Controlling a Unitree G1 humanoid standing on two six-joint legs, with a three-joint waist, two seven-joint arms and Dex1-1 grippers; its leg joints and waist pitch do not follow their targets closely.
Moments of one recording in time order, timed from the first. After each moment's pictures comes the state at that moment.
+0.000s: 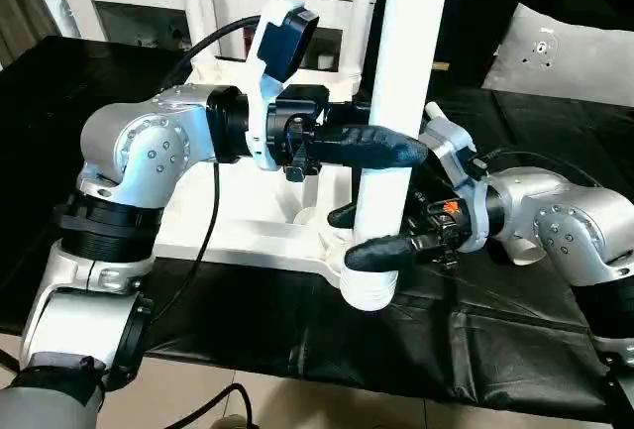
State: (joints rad) left arm -0.92 0.39 -0.09 0.06 -0.82 0.92 -1.22; right arm -0.63 -0.56 0.22 -0.02 0.74 0.81 1.37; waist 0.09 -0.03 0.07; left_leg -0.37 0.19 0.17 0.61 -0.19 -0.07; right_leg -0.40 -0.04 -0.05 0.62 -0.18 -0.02
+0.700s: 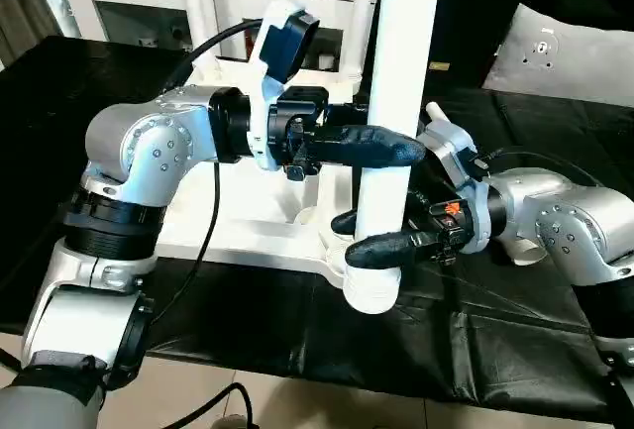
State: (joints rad) left arm -0.93 0.38 -0.09 0.10 -0.79 0.91 -1.23; right arm -0.63 -0.57 0.21 -0.02 0.73 0.82 1.38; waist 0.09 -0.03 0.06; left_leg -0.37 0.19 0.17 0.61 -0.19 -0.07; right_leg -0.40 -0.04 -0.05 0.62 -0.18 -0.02
